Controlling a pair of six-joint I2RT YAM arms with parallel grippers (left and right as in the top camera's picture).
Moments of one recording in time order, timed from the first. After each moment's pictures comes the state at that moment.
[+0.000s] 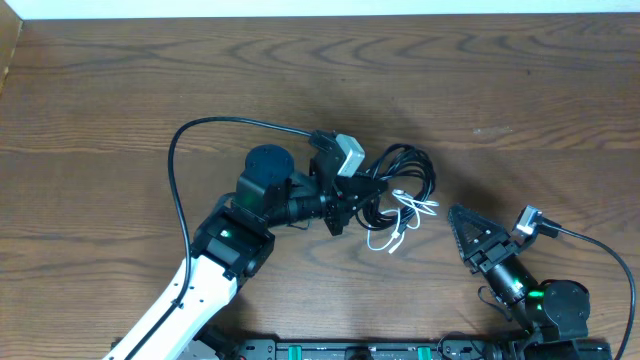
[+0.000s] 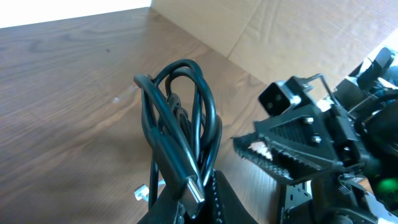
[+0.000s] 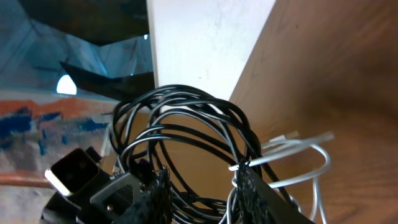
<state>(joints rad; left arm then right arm) -0.56 1.13 0.78 0.03 0.70 -0.22 0.12 0.10 0.12 -0.03 -0.49 1.44</state>
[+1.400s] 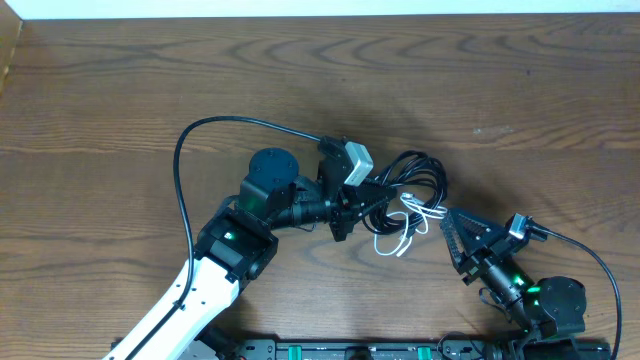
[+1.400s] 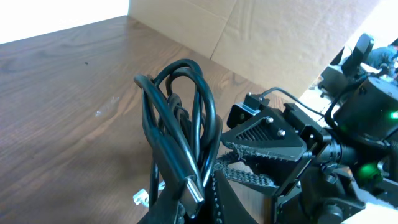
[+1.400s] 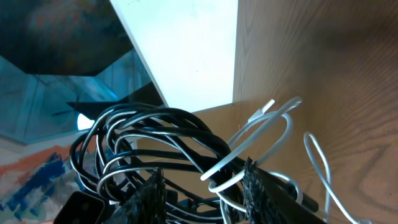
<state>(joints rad) -0.59 1.13 0.78 0.07 0.75 -0.17 0.12 0.10 0.12 -0.10 -0.51 1.73</state>
